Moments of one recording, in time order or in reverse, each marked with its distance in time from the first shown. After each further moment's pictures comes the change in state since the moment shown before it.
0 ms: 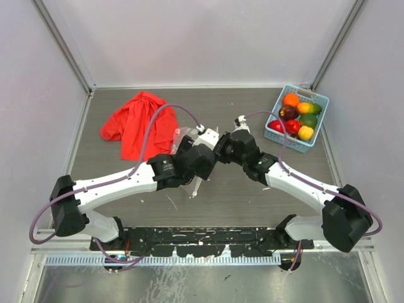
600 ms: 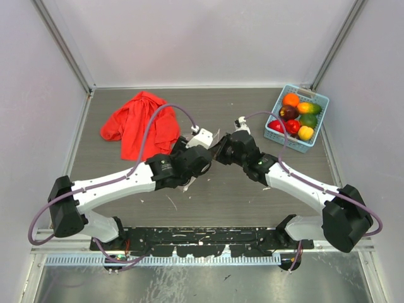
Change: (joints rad) left arm 0.017 -0.006 -0.017 -0.067 -0.118 0.000; right arm 0.001 -0.003 -0.004 -0.023 0.008 -0.005
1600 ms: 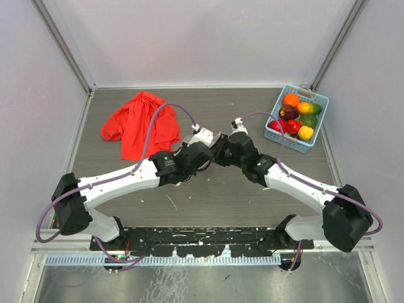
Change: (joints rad) left arm 0.049 0.037 -0.006 0.015 0.109 -0.031; right arm 0.021 0.000 -0.004 -0.008 -0.009 -0.039
